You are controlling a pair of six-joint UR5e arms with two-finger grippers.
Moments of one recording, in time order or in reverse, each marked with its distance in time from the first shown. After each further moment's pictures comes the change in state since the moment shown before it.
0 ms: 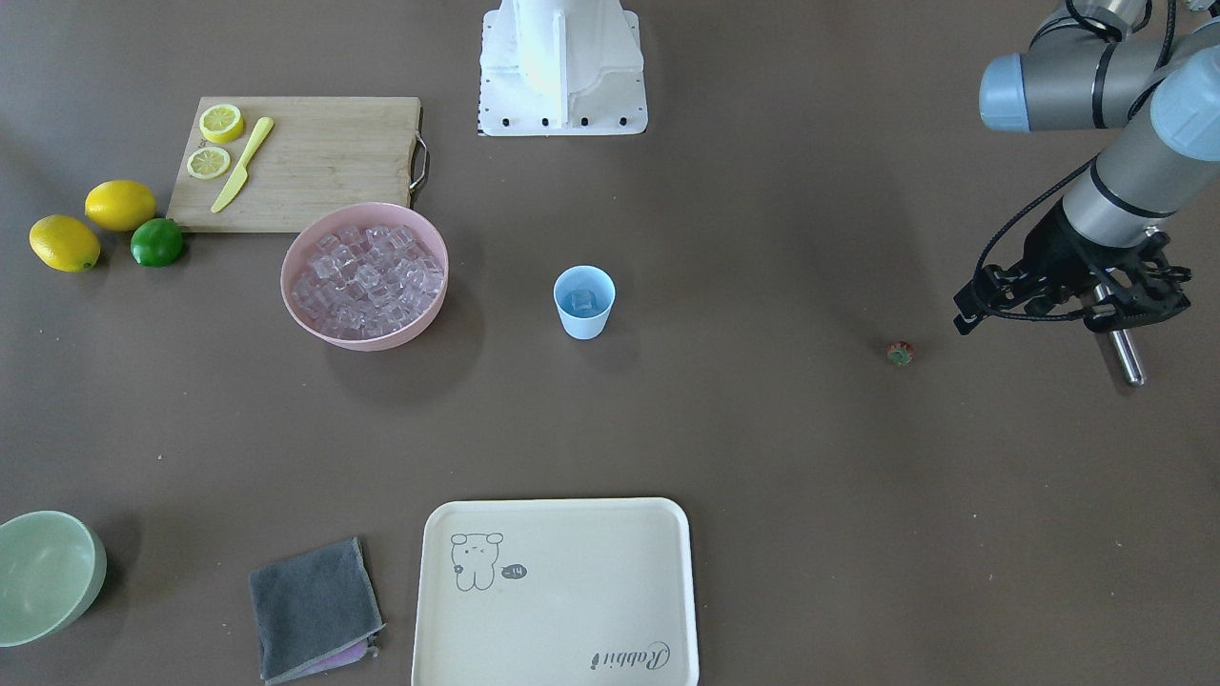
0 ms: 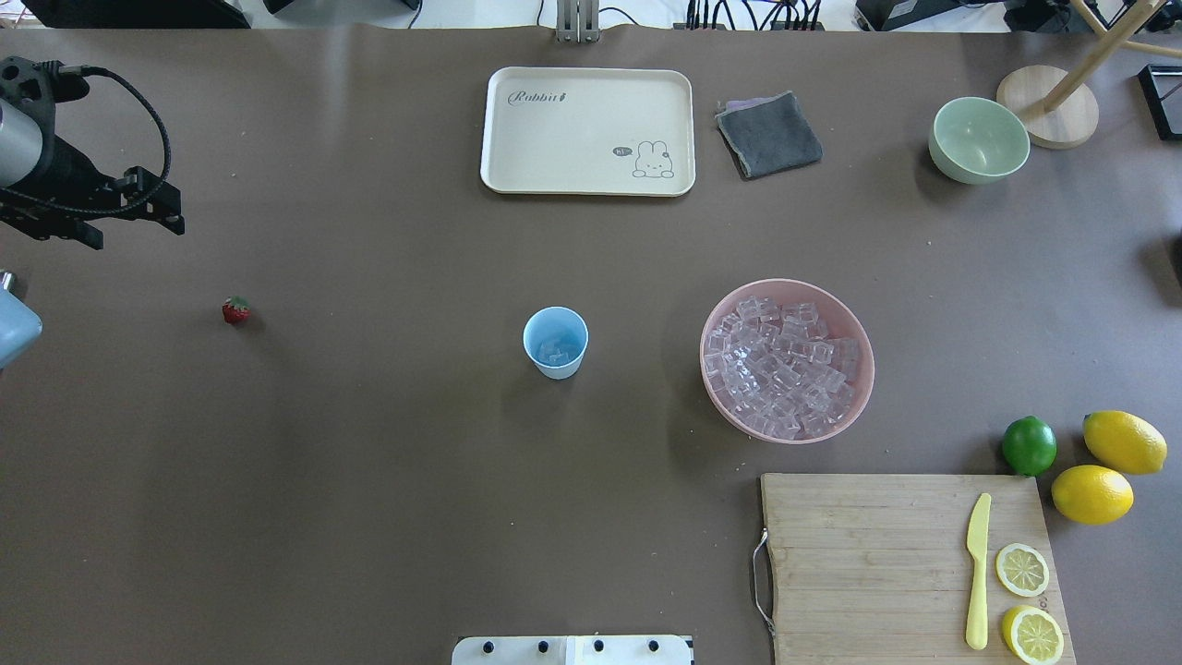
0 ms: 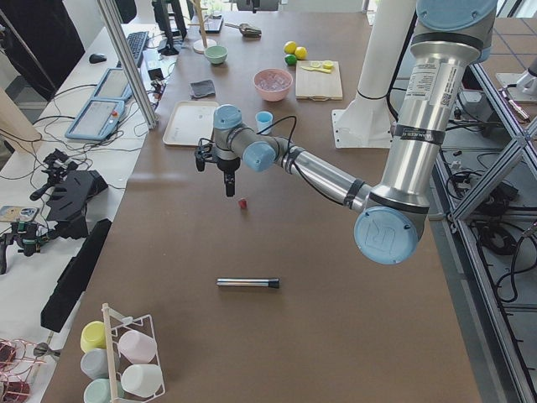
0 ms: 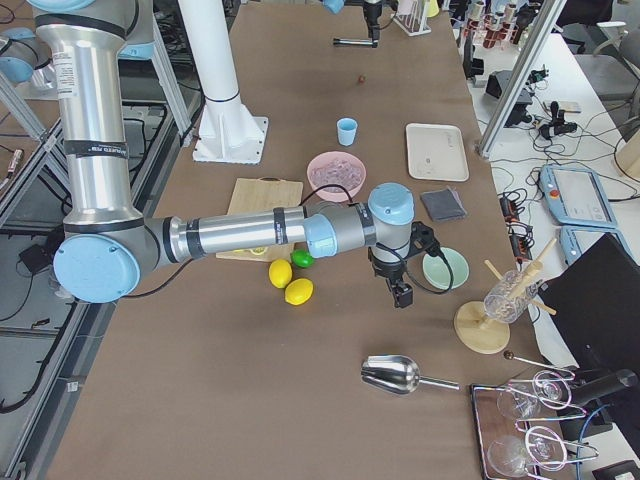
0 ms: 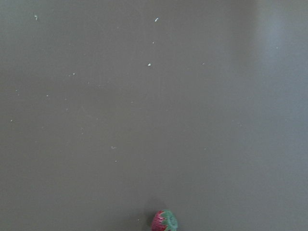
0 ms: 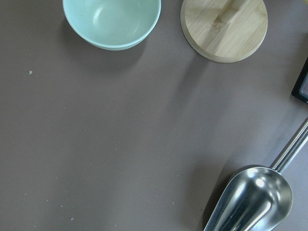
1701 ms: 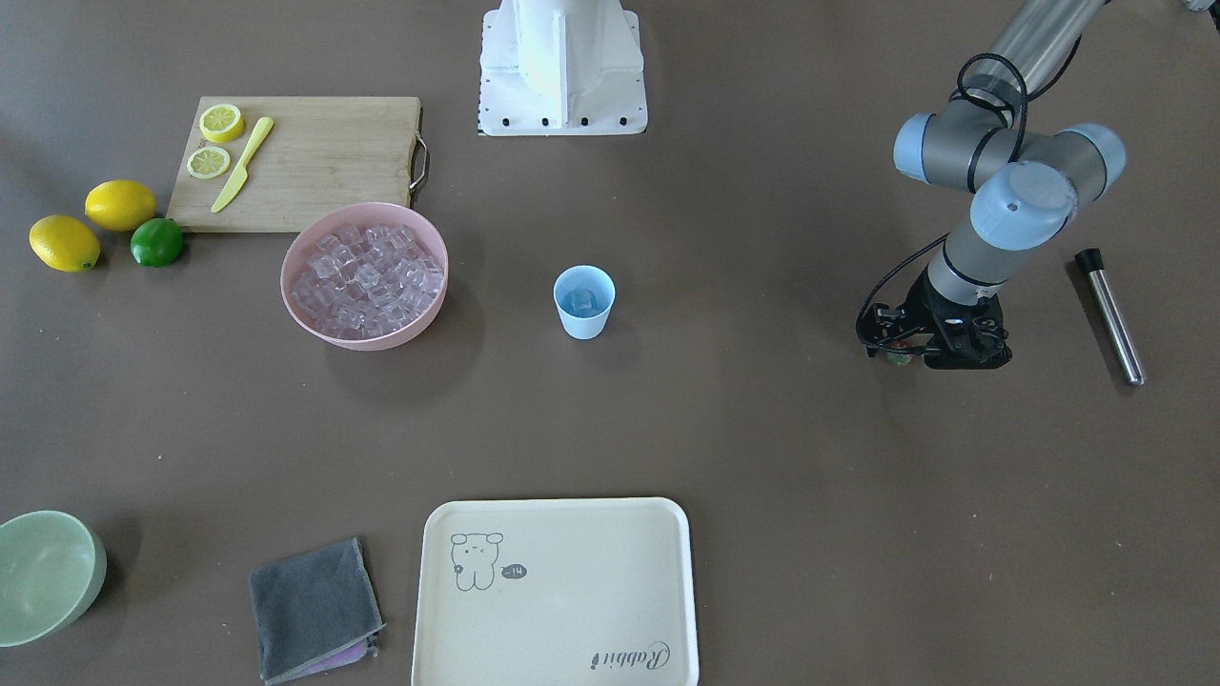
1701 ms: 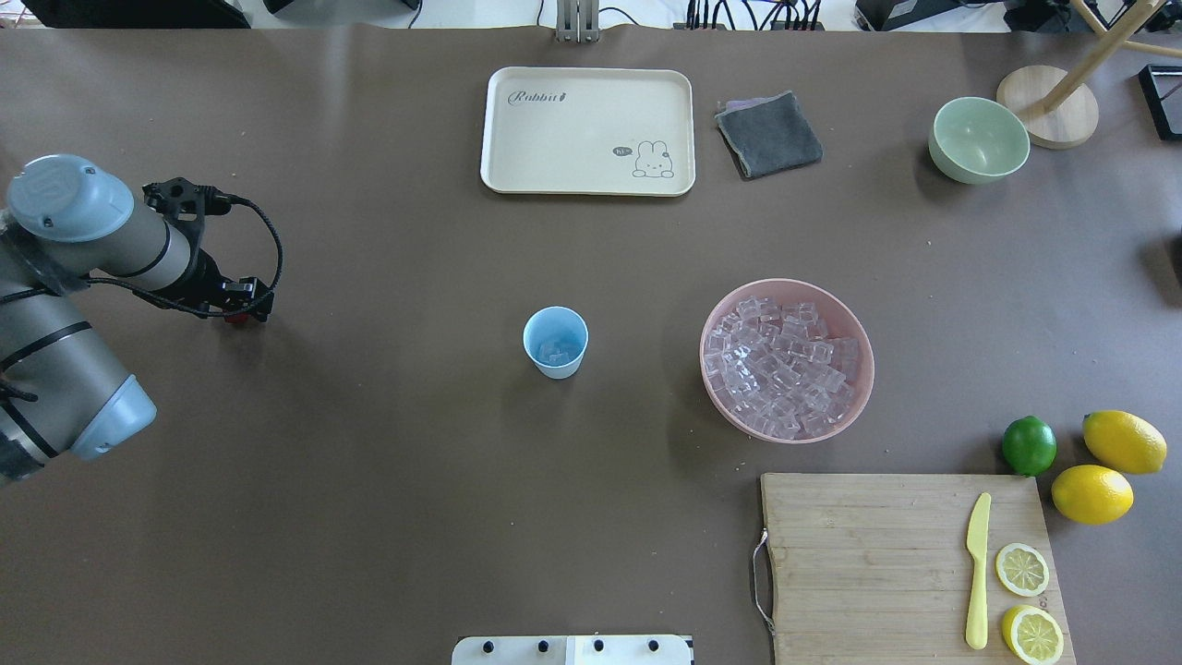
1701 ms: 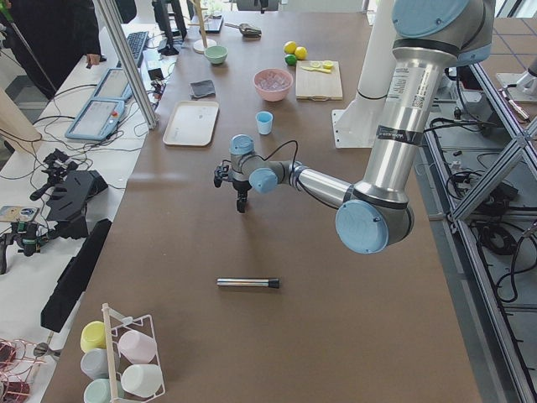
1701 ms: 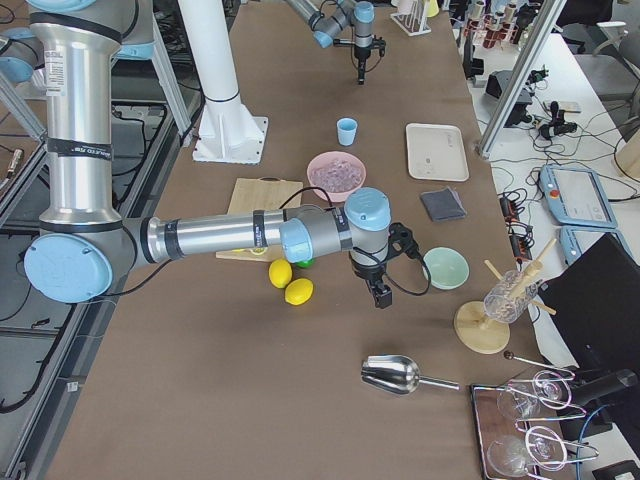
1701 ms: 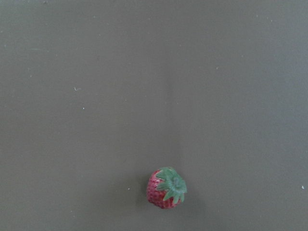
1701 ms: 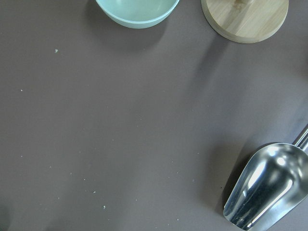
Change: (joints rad) left arm 0.220 -0.044 0.241 -0.226 0.141 0.049; right arm 0.001 -0.103 0.092 0.013 0.046 -0.008
